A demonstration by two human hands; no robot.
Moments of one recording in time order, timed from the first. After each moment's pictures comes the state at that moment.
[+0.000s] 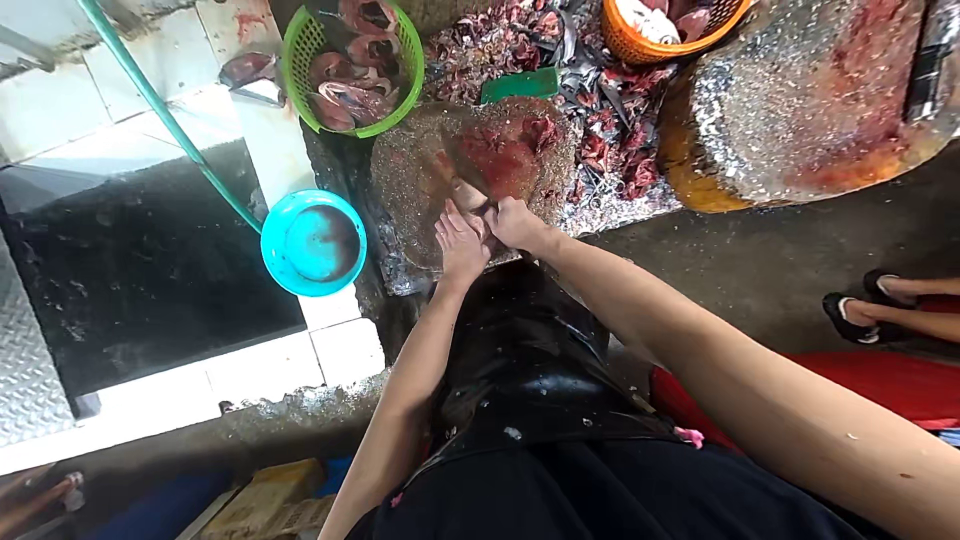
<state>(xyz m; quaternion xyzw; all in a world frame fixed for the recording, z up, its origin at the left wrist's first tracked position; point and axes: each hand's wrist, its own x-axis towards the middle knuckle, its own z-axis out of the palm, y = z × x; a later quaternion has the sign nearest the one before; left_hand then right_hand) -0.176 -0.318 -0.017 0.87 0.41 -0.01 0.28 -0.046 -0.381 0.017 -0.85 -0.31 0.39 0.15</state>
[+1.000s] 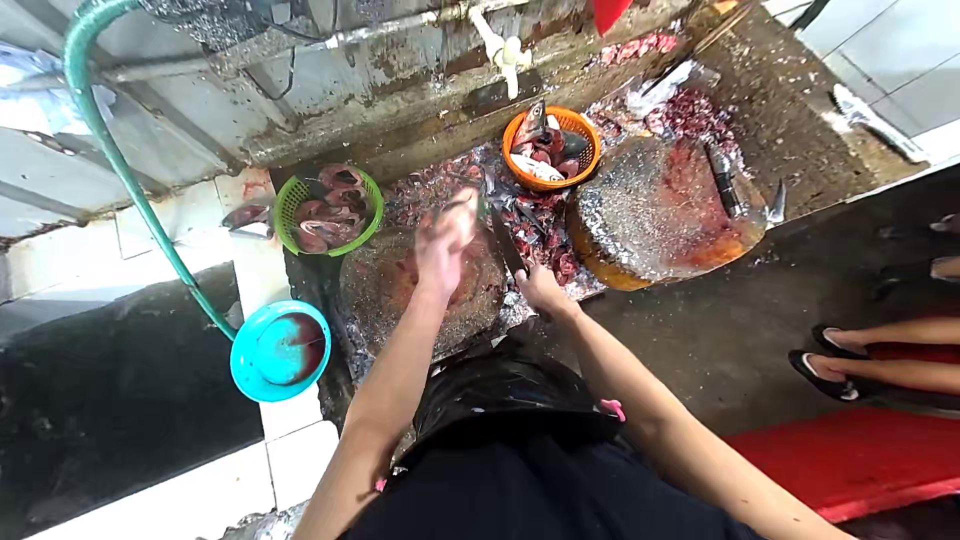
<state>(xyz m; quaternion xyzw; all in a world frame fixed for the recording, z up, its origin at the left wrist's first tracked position) -0.028 -0.302 0.122 0.39 0.29 0.25 0.84 0.080 -0.503 0.011 -0.91 -0.14 0.31 0.24</state>
